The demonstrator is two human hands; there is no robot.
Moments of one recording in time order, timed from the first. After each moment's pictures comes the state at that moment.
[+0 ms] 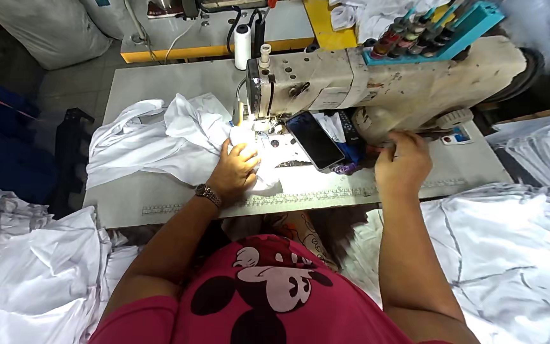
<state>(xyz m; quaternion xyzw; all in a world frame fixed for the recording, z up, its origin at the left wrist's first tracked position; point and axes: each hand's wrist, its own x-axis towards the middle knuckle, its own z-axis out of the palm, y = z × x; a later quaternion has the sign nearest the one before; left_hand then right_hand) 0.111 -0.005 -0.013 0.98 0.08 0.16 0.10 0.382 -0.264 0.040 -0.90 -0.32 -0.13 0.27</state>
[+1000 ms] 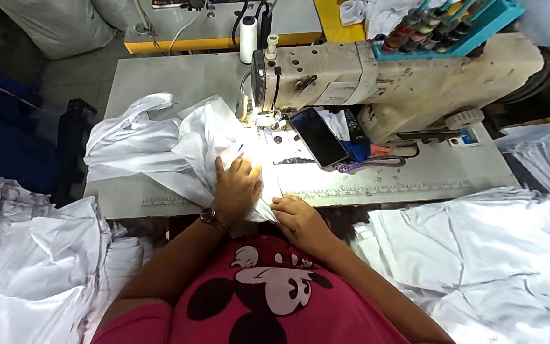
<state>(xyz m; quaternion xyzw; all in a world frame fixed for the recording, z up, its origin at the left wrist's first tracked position) 0.090 -0.074 0.009 0.97 0.24 0.07 0.04 0.223 -0.251 -0.014 -0.62 -0.72 0.05 0.32</state>
